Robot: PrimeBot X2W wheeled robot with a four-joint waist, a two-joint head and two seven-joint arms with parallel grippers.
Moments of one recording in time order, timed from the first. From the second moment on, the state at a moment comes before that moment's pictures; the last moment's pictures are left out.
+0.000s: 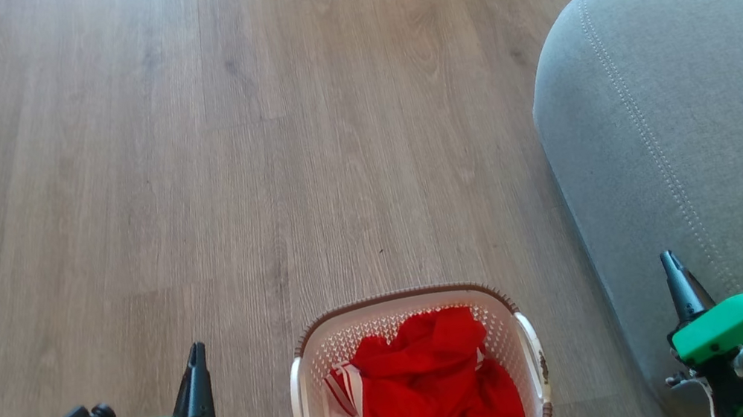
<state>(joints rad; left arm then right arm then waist) 0.01 0.06 -0.15 0.28 -0.95 -0.08 -0.10 -0.02 -0.06 0.04 0.25 0.98 0.12 -0.10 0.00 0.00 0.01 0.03</state>
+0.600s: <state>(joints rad) 0.00 0.06 -0.09 0.28 -1.15 -0.09 -0.05 -0.02 -0.06 0.00 0.26 1.17 0.12 -0.04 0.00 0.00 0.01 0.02</state>
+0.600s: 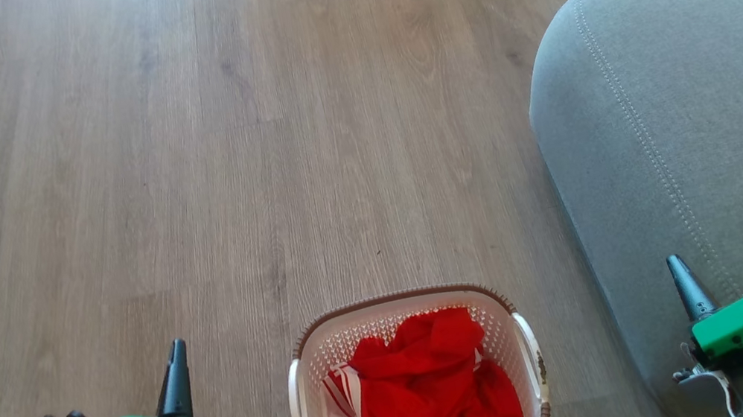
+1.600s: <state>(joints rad) -0.03 0.06 -0.01 0.28 -1.47 -0.11 0.04 -0.04 -0.06 -0.06 0.27 1.47 0.12 0.04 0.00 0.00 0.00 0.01</state>
